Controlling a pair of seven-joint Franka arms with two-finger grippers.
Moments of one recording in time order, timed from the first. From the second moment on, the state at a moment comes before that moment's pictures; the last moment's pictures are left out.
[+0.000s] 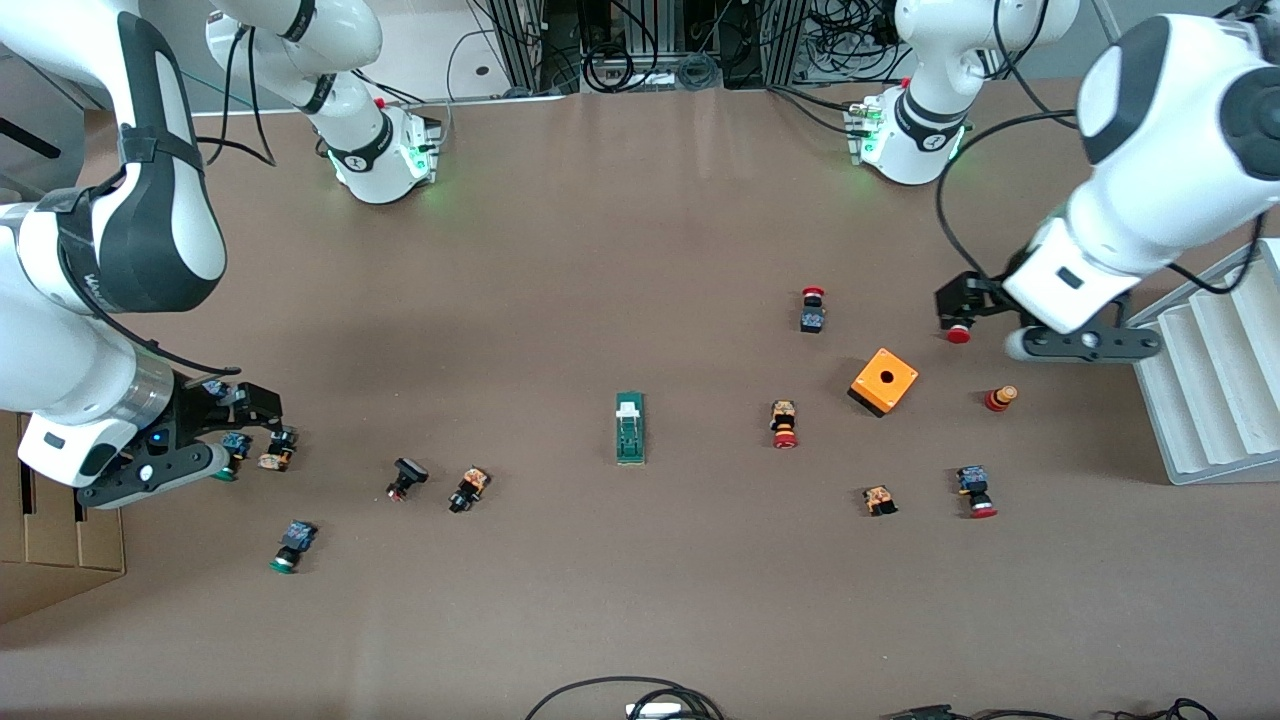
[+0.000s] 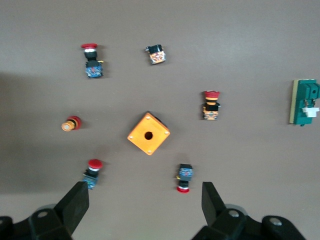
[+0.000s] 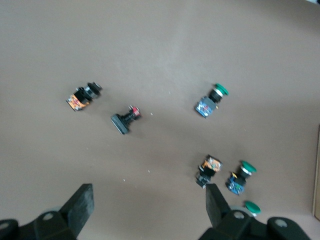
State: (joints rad) left arm -0.09 0.03 -0.16 -1.71 -0.06 1.69 -0.23; right arm 0.09 0.26 -0.04 -1.57 0.03 1.84 -0.28
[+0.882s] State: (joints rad) left arm -0.13 0.04 -0.38 -1.76 -0.06 1.79 -0.55; right arm 0.34 0.31 -0.03 -1.57 0.03 2.08 -0.32
